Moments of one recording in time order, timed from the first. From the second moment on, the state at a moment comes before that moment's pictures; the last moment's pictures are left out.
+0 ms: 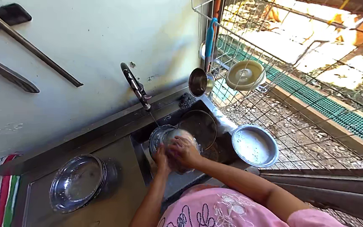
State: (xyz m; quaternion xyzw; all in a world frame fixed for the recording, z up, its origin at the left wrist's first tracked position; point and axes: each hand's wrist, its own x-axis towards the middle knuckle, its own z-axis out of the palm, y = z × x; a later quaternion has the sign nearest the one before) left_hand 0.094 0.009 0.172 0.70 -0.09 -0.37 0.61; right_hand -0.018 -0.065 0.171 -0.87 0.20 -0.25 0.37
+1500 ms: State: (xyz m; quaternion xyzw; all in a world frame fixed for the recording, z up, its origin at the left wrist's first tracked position) left_hand 0.117 0.028 0.189 0.68 0.01 -0.31 0.66; right_hand -0.024 -0.087 0.133 -0.73 0.35 -0.25 0.54
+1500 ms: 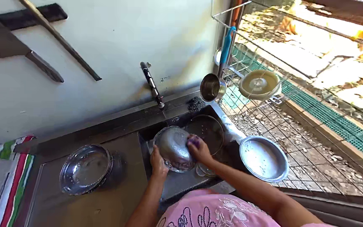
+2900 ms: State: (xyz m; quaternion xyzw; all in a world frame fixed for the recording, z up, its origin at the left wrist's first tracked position) left_hand 0.237 -0.005 0.055 0.88 -0.30 -0.31 0.18; right_hand -0.247 -0.179 0.078 -0.67 0.67 0.12 0.30
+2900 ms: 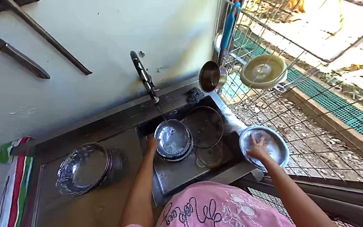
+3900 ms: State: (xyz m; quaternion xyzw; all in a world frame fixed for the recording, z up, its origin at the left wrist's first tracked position) left_hand 0.086 -0.046 0.142 0.66 -0.23 -0.30 0.65; right_hand -0.001 -0.105 0.138 -0.79 0.30 -0.23 0.49
